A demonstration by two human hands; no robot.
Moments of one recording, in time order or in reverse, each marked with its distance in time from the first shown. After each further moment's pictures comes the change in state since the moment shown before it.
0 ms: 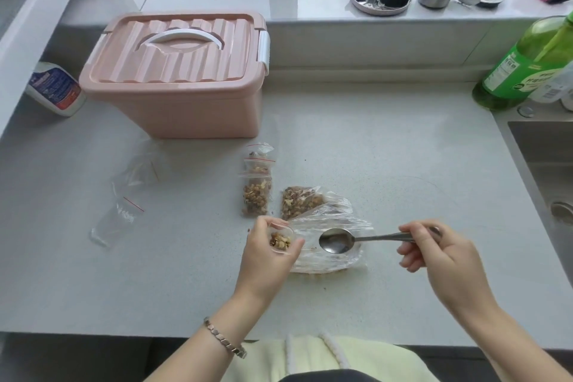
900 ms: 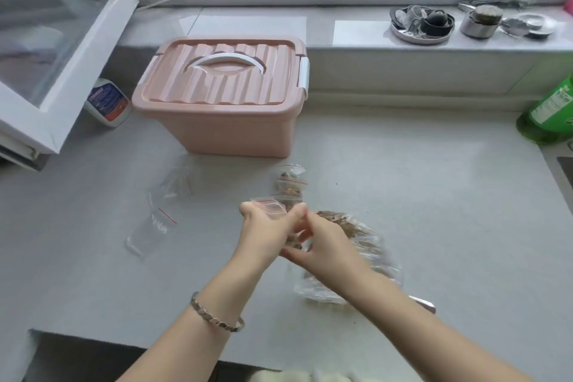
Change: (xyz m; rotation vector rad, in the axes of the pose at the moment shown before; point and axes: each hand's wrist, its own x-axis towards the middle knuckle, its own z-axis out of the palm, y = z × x) left_hand 0.055 0.048 -0.055 -0.156 0.073 -0.336; right_hand 0.025 -0.048 0.156 -0.401 -0.556 -0.331
